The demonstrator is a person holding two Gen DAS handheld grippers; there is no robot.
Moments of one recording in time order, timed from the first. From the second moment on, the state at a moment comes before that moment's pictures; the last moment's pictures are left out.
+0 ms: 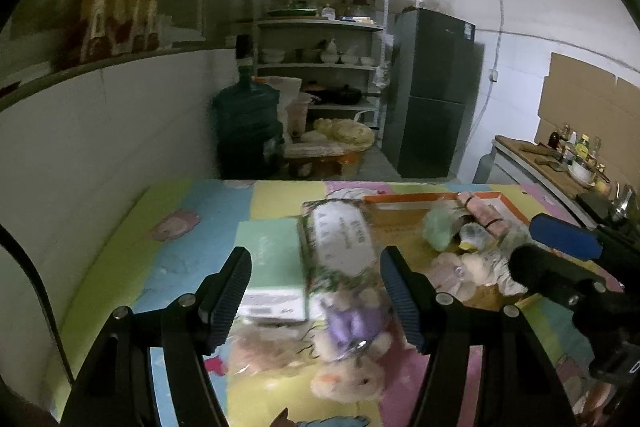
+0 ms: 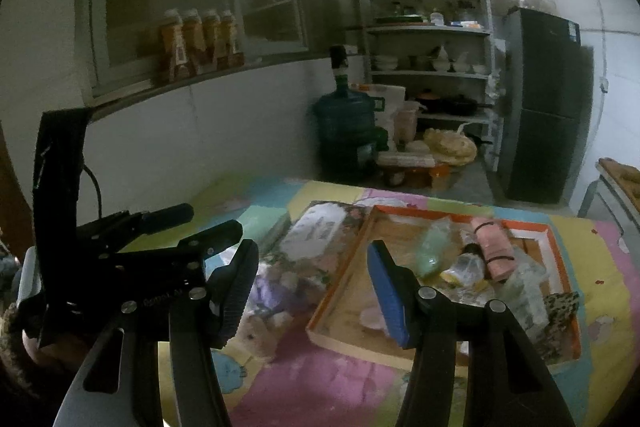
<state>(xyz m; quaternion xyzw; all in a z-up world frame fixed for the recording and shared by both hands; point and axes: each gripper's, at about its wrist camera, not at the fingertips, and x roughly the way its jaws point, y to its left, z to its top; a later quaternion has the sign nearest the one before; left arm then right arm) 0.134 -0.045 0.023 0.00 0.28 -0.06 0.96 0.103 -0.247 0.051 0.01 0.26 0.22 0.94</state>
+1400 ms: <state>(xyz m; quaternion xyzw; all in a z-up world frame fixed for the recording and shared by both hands) 0.100 0.077 -0.042 -0.06 0.31 -0.01 0.95 0.110 -0.175 -0.052 0.10 0.37 0.21 0.90</state>
